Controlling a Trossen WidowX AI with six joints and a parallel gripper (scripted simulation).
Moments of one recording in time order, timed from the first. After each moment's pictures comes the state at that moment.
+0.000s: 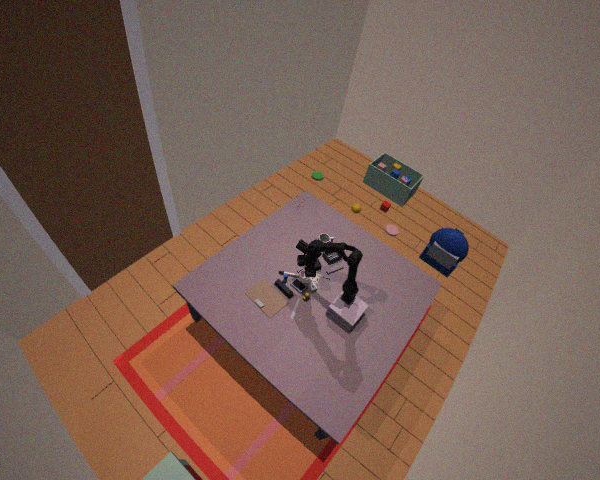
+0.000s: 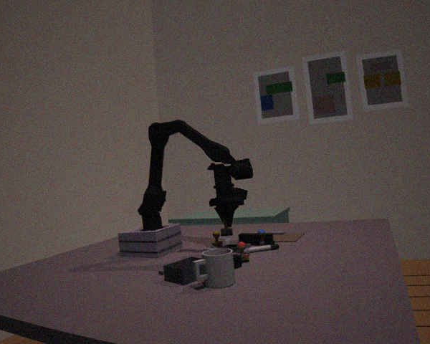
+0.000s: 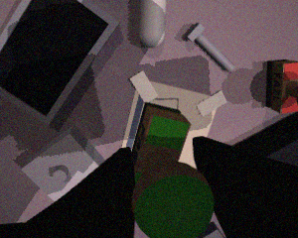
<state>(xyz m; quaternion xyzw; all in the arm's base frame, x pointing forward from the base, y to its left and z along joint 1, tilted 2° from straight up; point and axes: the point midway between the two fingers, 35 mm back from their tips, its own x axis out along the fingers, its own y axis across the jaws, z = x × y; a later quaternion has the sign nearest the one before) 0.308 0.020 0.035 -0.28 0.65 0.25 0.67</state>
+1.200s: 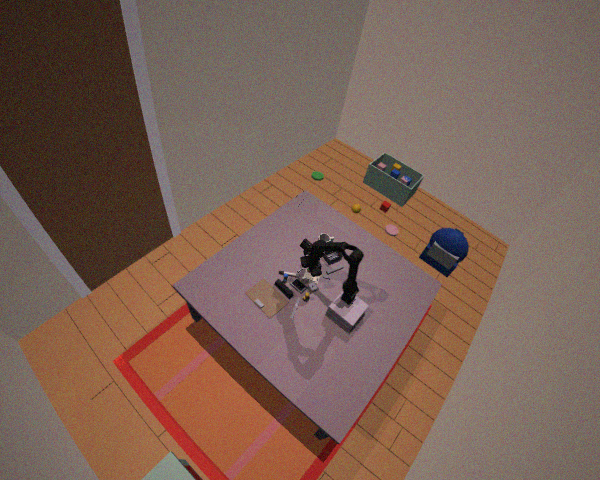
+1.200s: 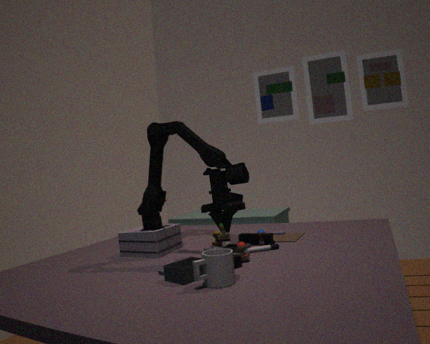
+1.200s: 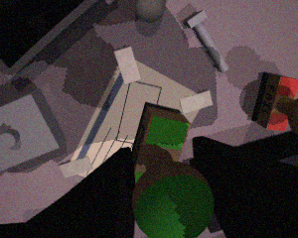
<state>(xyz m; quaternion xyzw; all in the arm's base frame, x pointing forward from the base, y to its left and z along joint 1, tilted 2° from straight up) 0.304 -0.005 0.019 -0.36 0.60 0.33 0.63</state>
